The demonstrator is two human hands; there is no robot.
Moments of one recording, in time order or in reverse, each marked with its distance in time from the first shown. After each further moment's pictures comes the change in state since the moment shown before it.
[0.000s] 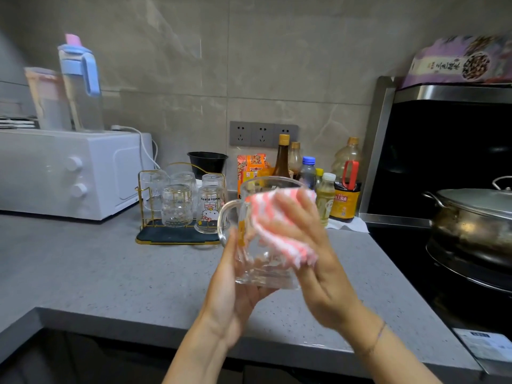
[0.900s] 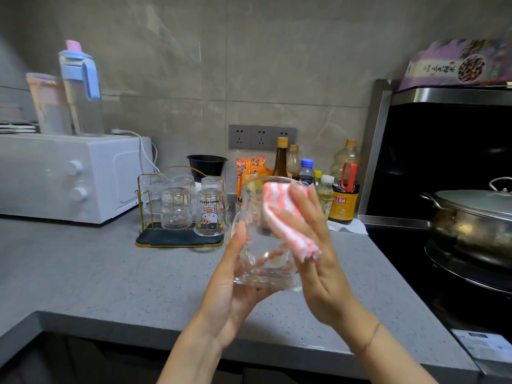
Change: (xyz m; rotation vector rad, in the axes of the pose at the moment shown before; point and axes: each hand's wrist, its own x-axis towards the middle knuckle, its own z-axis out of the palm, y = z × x) left_hand -0.017 0.014 0.016 0.085 -0.069 0.073; right_hand 0.000 0.001 0.001 0.103 0.068 0.084
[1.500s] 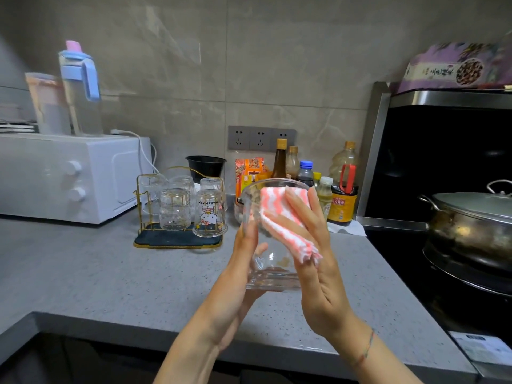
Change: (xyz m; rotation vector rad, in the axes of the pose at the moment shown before) left_hand 0.005 -0.004 -0.006 0.281 -0.076 0.041; right_hand -0.003 -0.014 0.006 0.120 0.064 0.001
